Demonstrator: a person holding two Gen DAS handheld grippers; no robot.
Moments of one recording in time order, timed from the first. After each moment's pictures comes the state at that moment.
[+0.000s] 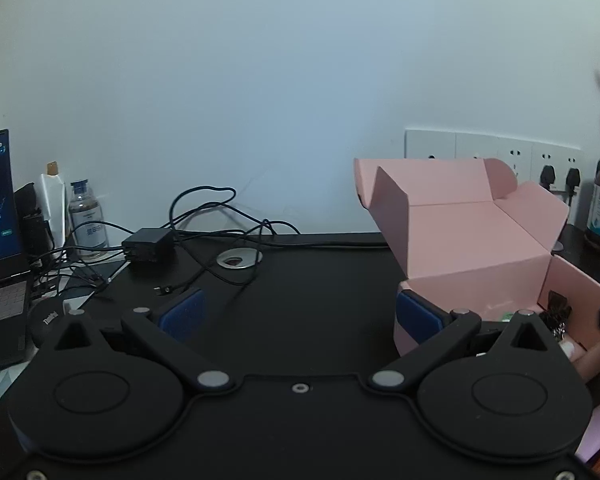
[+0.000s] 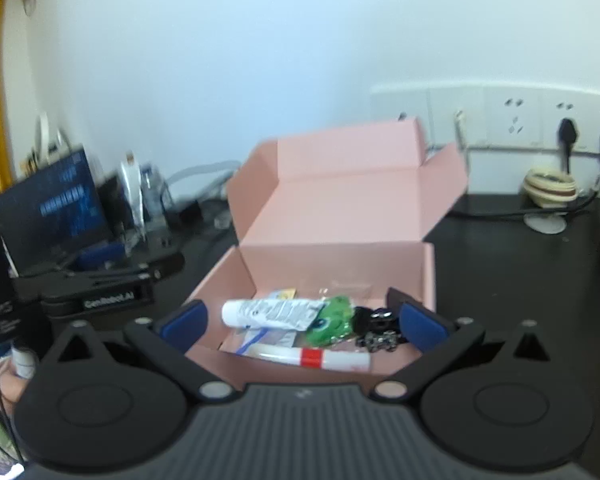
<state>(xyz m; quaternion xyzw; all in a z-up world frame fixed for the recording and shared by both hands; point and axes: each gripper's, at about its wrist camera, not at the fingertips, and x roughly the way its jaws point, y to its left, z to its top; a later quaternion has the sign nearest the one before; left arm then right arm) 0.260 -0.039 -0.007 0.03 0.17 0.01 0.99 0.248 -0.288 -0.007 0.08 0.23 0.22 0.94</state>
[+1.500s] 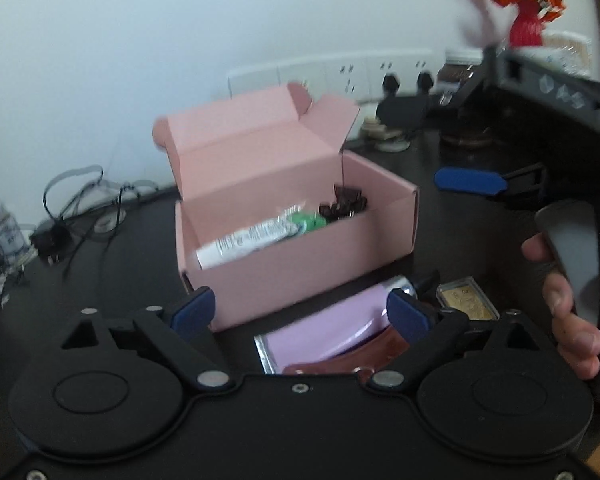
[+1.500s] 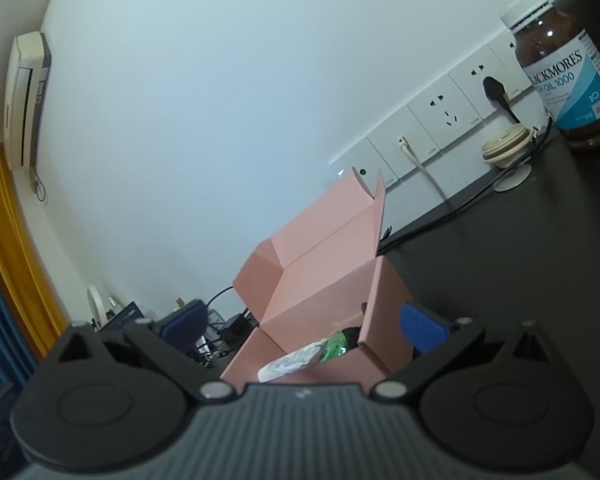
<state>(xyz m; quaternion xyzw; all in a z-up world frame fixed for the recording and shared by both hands) 0.183 -0.161 -0.021 0.12 0.27 -0.12 0.95 0.225 -0.376 -0.050 0.32 0.12 0.25 0.91</state>
